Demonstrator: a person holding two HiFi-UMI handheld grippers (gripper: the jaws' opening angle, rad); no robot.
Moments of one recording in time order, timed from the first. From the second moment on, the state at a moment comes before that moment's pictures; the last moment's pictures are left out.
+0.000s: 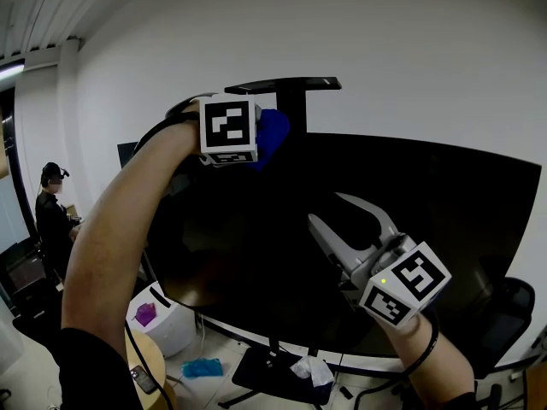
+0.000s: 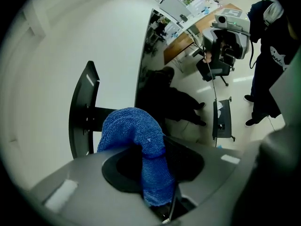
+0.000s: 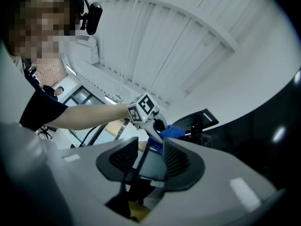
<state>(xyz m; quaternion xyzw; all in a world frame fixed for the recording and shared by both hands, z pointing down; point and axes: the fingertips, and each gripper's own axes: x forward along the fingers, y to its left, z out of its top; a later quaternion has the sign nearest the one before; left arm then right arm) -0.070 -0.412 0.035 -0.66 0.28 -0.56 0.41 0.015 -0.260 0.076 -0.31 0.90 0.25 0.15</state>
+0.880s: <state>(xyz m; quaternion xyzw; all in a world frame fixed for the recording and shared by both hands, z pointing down) 0.020 -0.392 0.024 -0.66 0.23 -0.58 0.42 0.101 -0.204 0.078 -0.39 0.87 0.26 0.16</state>
